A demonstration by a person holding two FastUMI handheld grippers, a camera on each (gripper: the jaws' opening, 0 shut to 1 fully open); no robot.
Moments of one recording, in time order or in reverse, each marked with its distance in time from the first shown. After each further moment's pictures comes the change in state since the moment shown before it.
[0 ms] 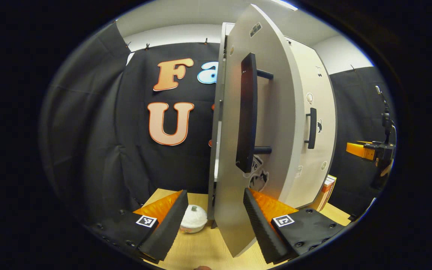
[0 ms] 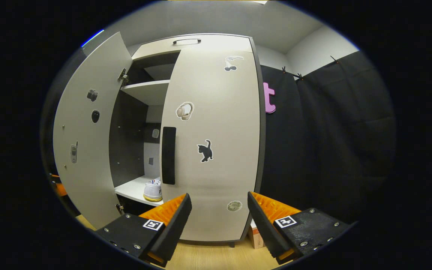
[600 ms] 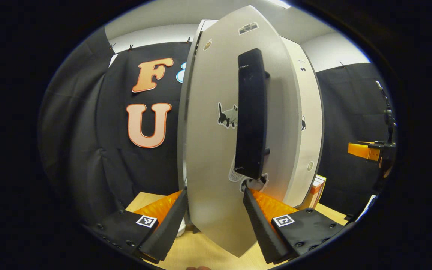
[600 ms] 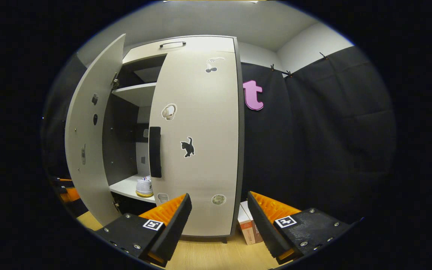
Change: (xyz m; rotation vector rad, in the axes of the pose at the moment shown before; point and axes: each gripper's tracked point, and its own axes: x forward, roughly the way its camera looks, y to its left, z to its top) left arm 0.038 -0.066 0.001 0.018 -0.012 -0.100; right arm -0.023 -0.037 -0.009 0.021 0.017 -0.066
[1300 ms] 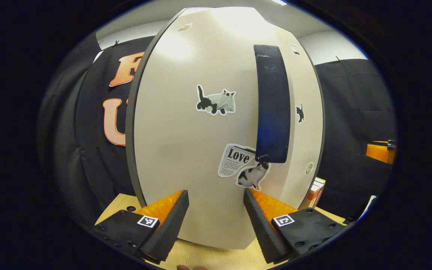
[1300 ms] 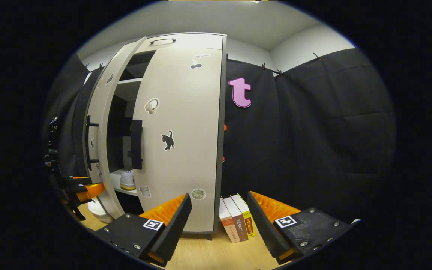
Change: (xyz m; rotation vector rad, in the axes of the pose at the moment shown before) left arm 0.092 -0.063 -0.016 0.022 0.015 -0.048; right arm -0.008 -0.042 -0.011 -0.024 0.026 -0.089
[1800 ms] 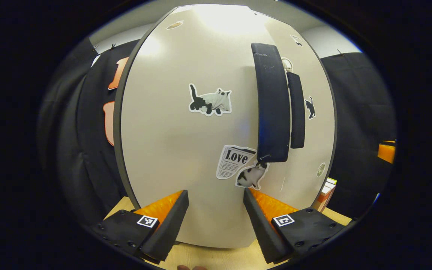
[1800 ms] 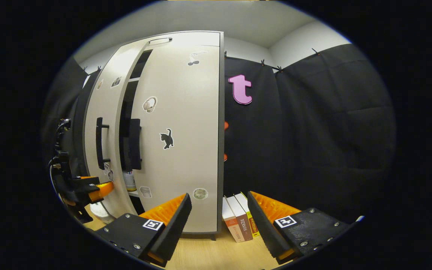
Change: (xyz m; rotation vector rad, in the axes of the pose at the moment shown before) left arm 0.021 0.000 0.000 0.046 0.013 0.065; right arm 0.014 0.002 -0.006 0.037 0.014 0.024
